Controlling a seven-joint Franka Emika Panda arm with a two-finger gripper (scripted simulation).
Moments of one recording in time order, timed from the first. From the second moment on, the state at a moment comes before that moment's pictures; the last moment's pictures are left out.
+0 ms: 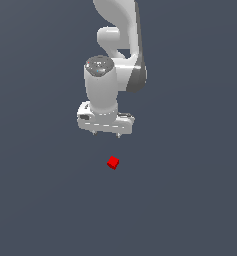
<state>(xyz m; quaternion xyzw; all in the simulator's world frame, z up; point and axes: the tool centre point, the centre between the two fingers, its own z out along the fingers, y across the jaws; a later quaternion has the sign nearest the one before) -0.009 -0.047 0.173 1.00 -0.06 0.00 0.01</state>
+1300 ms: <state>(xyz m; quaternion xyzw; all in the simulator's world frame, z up) 0.031 -0.026 0.057 0.98 -0.21 0.00 0.00</state>
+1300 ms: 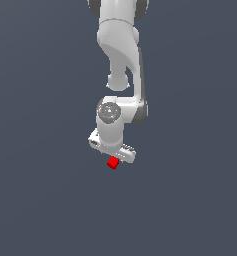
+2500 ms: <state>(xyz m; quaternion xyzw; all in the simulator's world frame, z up) 0.048 -0.022 0.020 0.97 -0.25 0.00 0.00</state>
